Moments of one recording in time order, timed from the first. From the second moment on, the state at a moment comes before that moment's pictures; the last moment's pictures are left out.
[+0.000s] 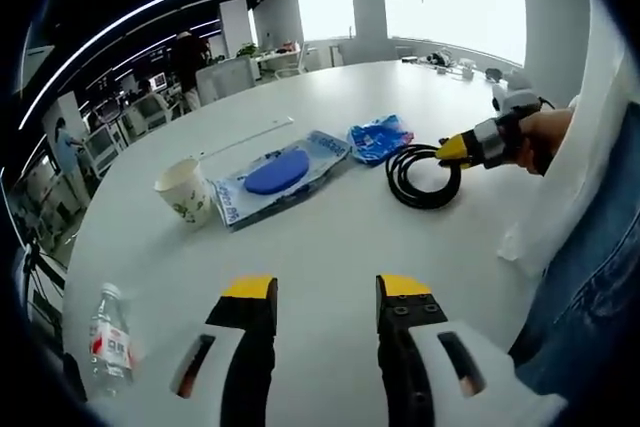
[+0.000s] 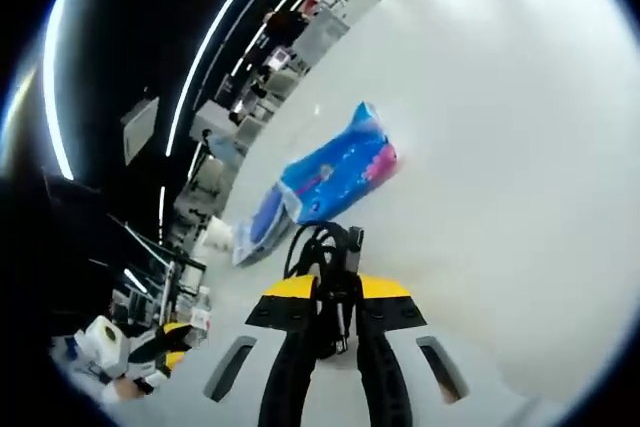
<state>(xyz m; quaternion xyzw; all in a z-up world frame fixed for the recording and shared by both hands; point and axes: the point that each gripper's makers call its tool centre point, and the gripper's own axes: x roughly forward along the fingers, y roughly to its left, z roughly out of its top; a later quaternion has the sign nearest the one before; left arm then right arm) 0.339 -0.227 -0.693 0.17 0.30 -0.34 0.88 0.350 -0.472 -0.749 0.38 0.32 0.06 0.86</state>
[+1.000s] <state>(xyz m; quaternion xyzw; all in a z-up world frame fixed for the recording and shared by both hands) 0.338 -0.222 -0.701 0.15 0.31 -0.34 0.88 0.344 -0.486 -0.750 0.28 0.33 0.05 0.90</state>
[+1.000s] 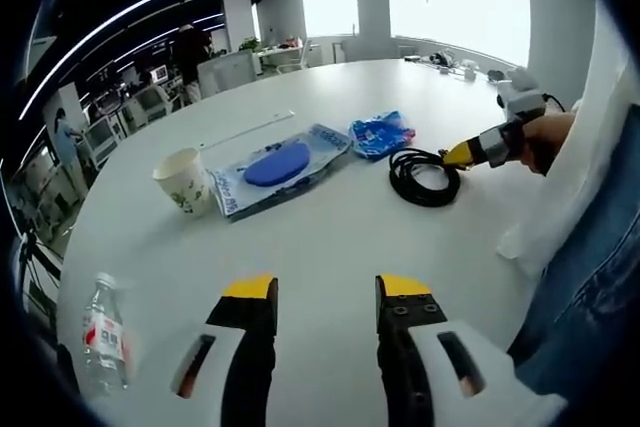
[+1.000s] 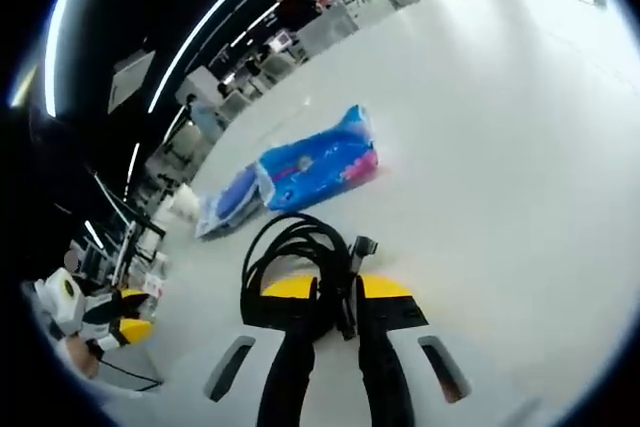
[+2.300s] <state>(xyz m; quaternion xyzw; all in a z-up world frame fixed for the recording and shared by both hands) 0.369 -0.195 -0.715 -0.01 0.35 -0.25 0.91 0.325 -0.448 -0.731 0.15 0.36 0.17 0.90</state>
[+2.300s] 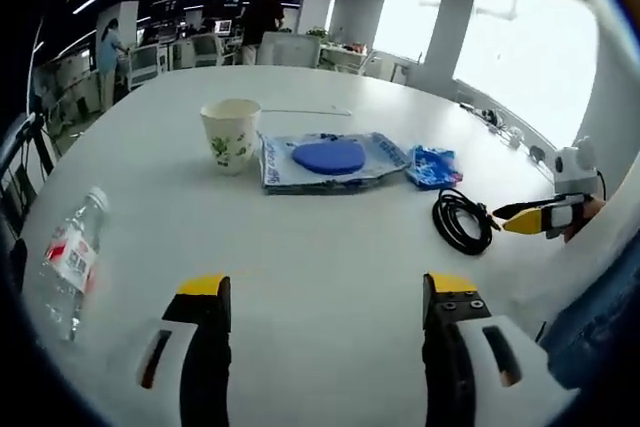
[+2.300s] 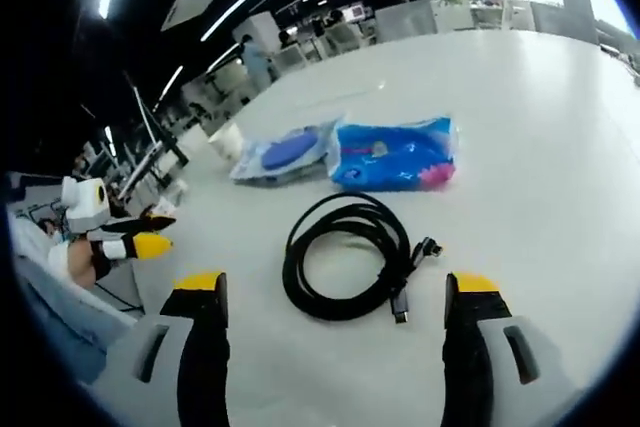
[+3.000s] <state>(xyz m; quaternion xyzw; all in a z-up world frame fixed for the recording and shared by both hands) 0.403 -0.147 -0.702 0.05 0.33 -0.23 0.91 0.320 -0.469 -0.729 0.21 0.35 0.13 0.91</state>
